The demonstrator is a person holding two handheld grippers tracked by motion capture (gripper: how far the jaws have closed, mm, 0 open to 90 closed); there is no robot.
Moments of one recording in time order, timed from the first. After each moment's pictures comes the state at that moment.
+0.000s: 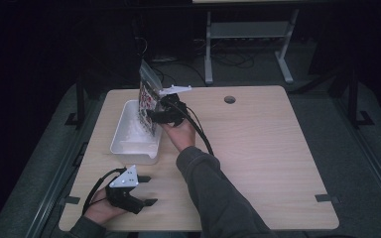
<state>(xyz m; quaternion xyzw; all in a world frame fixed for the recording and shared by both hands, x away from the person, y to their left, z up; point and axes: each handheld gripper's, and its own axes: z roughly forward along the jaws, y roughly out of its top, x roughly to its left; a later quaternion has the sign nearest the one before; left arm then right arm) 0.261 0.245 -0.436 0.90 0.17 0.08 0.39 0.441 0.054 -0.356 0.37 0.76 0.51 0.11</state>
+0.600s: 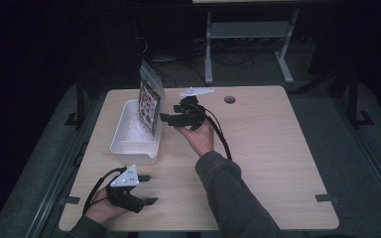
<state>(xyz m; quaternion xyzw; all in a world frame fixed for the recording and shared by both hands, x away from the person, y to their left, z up) 0.262 0.244 -0.437 0.90 0.18 0.08 0.39 0.426 -0.002 -0.352 0.36 0.76 0.54 0.07</state>
